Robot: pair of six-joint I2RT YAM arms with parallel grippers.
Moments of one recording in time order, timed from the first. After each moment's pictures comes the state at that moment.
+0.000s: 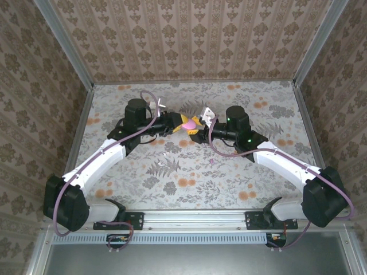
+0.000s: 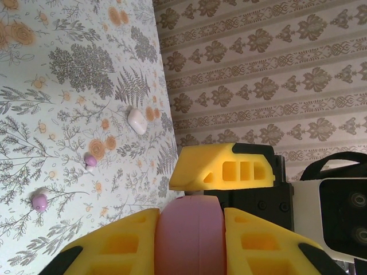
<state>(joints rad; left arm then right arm) -0.53 1.29 0.97 -0.03 0.75 -1.06 0.55 1.33 0.90 0.17 -0.55 -0.24</state>
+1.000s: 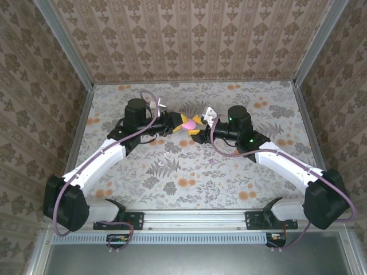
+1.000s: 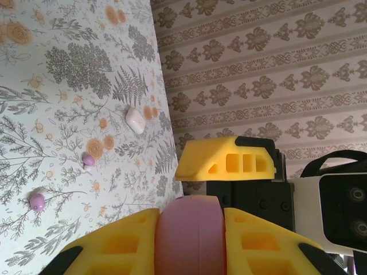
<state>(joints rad) -0.53 1.29 0.98 -0.02 0.76 -1.06 0.53 1.31 0.90 0.15 -0.55 -0.23</state>
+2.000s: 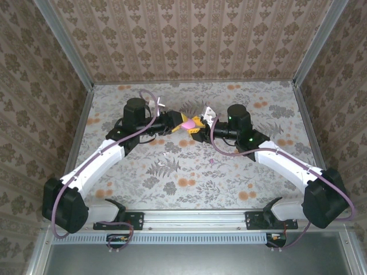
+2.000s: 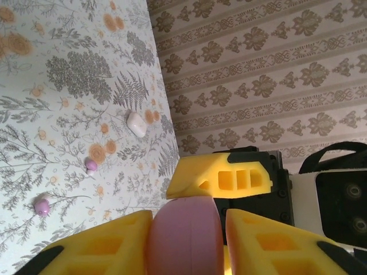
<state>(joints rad) -0.53 1.27 0.99 -0.05 0.74 -1.01 0.53 1.32 0.92 0.14 -0.60 -0.23</state>
